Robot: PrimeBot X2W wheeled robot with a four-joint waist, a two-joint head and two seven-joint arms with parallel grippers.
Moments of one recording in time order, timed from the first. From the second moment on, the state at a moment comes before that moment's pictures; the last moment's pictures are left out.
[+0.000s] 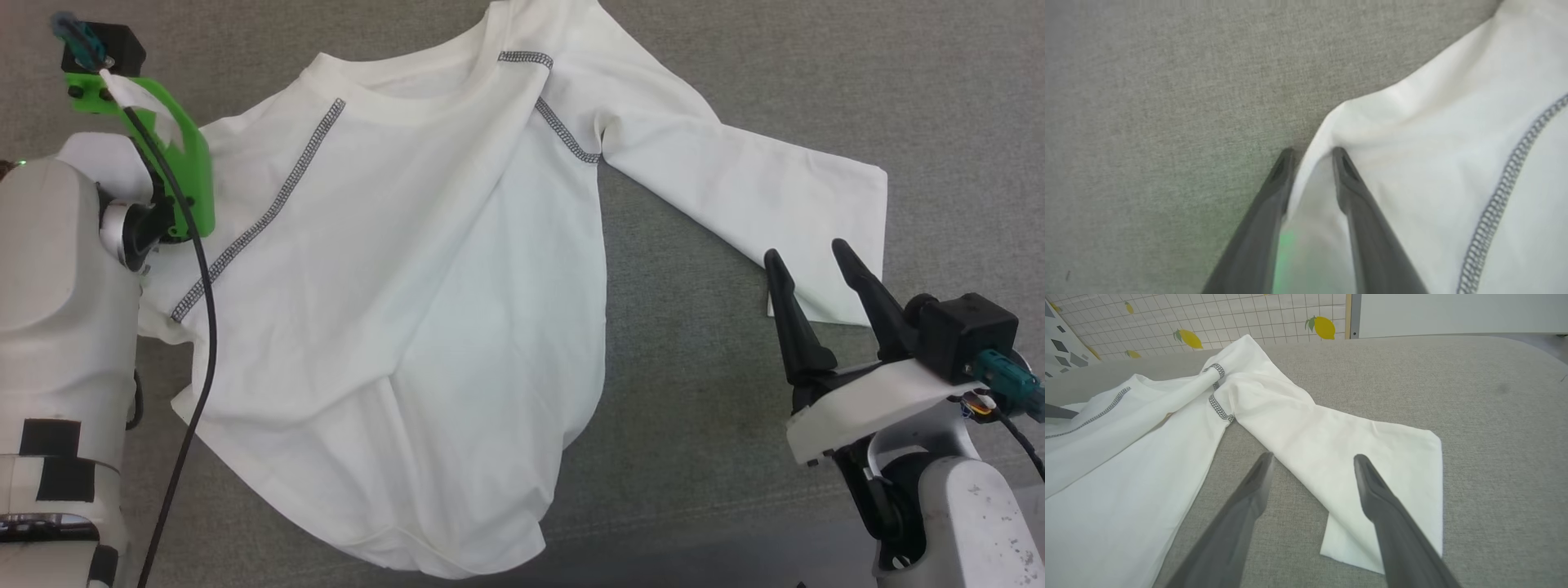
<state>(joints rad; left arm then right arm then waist) -0.96 0.37 -0.15 0.79 -0.24 -0.10 0.70 -0.17 -0.05 0.03 -0.08 0.18 0.13 0.09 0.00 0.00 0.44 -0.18</state>
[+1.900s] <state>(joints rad) -0.96 0.29 -0.19 0.62 -0.42 -0.12 0.21 -1.13 -0.23 0.25 0.61 0.01 0.13 0.84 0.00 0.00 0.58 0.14</state>
